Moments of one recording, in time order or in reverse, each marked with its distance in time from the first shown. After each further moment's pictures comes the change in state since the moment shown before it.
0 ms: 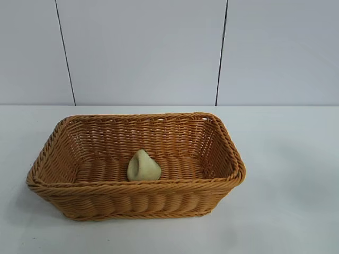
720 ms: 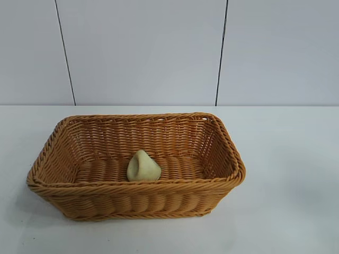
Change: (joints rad) left arm 0.000 0.000 0.000 0.000 0.000 0.000; right arm 0.000 -0.565 0.011 0.009 -0.012 -0.015
